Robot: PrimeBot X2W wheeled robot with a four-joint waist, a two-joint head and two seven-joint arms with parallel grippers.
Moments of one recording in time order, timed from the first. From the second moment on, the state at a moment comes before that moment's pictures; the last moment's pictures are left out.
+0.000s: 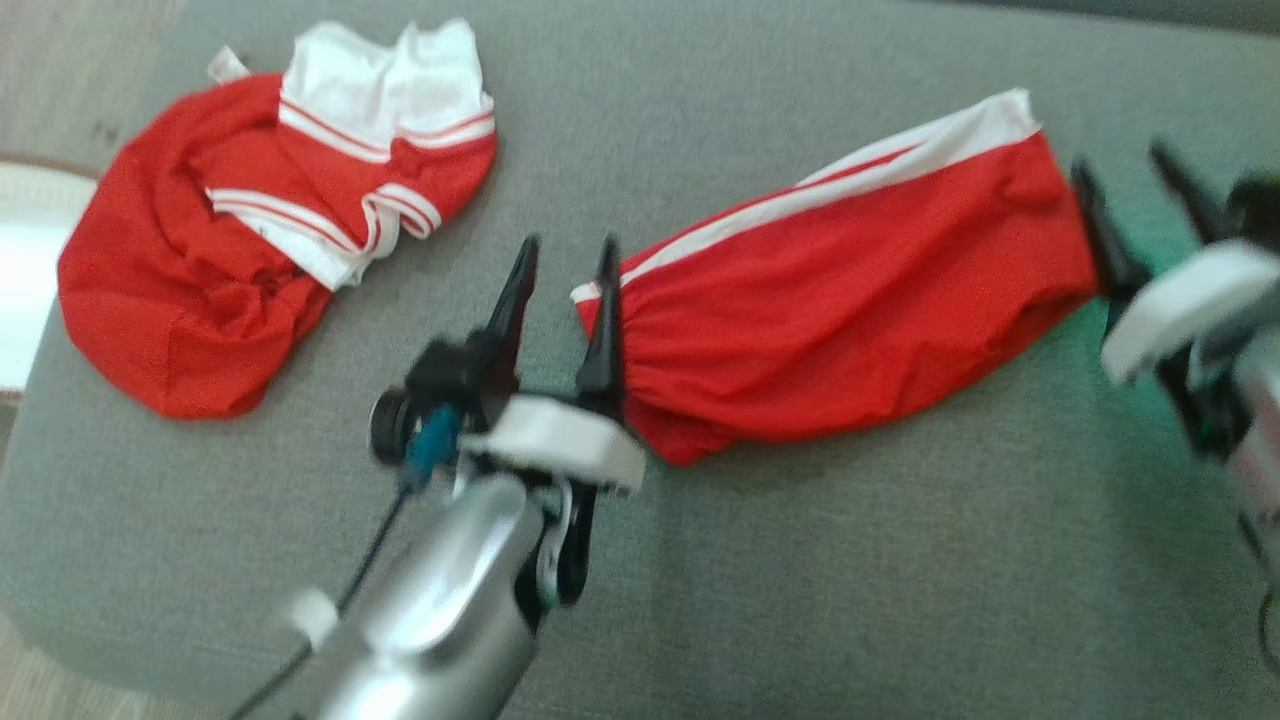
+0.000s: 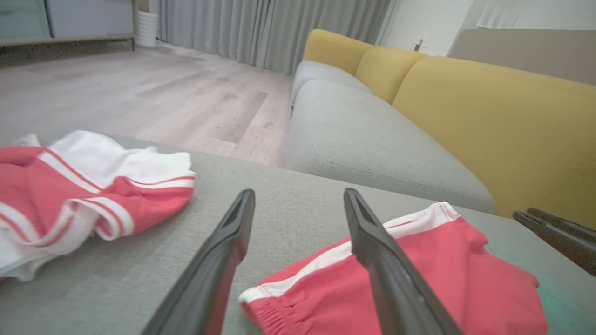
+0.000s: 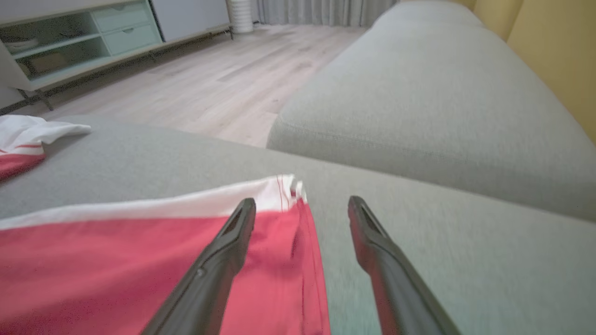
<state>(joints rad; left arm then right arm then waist) -0.55 0.04 -0.71 0.42 -0.70 0.23 -0.26 -0.76 -0.50 0.63 0.83 0.66 0.13 -0.22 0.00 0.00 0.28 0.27</state>
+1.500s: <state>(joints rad) -0.16 0.05 -0.58 0.17 -0.21 0.32 -0.26 -0.73 -0.43 0.45 1.19 0.76 0.13 -0.18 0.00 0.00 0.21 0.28</state>
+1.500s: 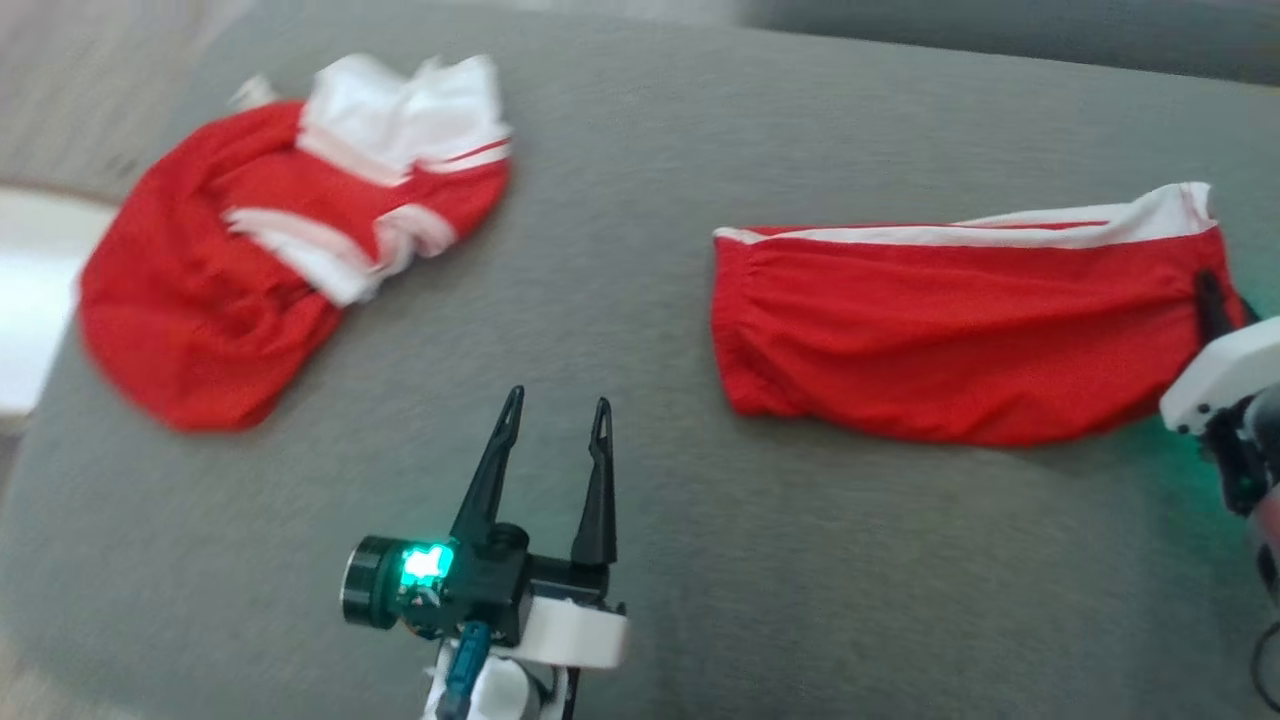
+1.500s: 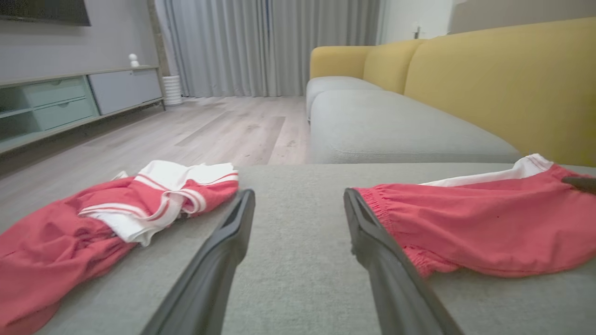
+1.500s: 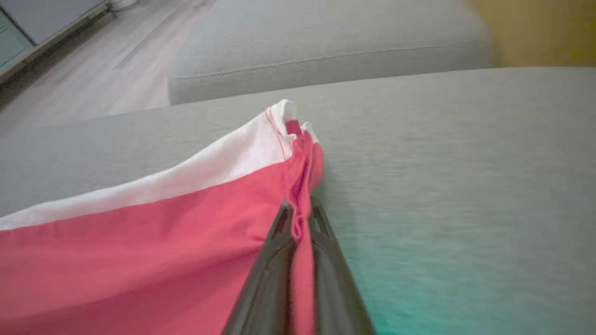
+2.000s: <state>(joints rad) -0.14 0.05 -0.56 0.21 -0.19 0.29 -0.26 -0.72 -0.51 0.45 1.19 0.75 0.13 -0.20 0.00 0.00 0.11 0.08</state>
